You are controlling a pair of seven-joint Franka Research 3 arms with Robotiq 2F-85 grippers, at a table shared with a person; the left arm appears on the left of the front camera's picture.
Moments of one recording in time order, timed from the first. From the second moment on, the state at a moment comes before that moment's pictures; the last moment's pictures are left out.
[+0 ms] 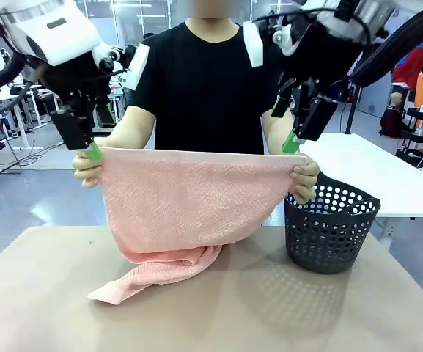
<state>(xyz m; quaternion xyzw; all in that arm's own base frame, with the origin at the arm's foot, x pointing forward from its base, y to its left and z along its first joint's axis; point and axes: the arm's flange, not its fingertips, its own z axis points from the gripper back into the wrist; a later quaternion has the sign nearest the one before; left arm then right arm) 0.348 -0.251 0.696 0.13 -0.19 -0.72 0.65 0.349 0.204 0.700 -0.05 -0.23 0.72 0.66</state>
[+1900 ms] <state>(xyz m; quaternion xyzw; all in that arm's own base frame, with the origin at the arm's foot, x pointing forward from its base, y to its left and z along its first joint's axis) 0.412 -0.262 0.626 0.12 -0.17 -0.72 0.66 0.397 0.222 0.610 -0.03 -0.17 0.69 0.70</state>
